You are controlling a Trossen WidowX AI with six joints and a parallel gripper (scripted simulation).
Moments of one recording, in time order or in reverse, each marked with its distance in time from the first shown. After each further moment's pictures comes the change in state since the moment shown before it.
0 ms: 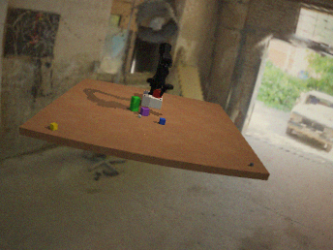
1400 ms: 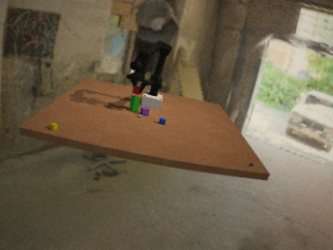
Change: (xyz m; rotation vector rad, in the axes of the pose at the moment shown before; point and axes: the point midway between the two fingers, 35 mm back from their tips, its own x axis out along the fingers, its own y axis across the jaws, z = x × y) arm -0.003 -0.104 0.094 -0.018 -0.004 -0.001
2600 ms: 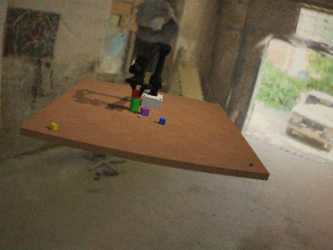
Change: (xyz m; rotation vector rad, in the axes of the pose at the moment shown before) arm 0.026 0.000 0.002 -0.006 -0.005 0.001
